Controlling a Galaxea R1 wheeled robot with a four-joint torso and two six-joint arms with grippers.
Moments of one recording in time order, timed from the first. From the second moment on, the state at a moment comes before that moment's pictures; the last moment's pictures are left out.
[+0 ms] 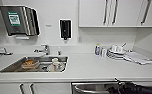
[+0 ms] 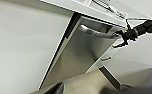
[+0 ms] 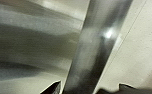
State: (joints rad) left arm 0.98 1.59 -0.85 0.35 -0.13 -0.23; right arm -0.57 2.33 -1.44 -0.58 -0.74 2.13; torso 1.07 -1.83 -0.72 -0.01
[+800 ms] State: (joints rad) left arm 0.98 1.60 -0.86 0.35 -0.13 -0.23; right arm -0.61 2.33 -1.45 -0.58 -0.76 2.13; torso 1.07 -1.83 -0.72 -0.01
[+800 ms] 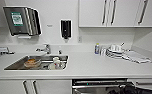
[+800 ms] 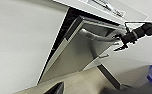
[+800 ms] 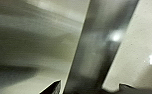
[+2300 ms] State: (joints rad) left arm 0.98 1.61 -0.86 0.35 -0.13 -0.23; right arm -0.73 2.30 -1.50 -0.53 -0.52 2.16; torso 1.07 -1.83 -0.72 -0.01
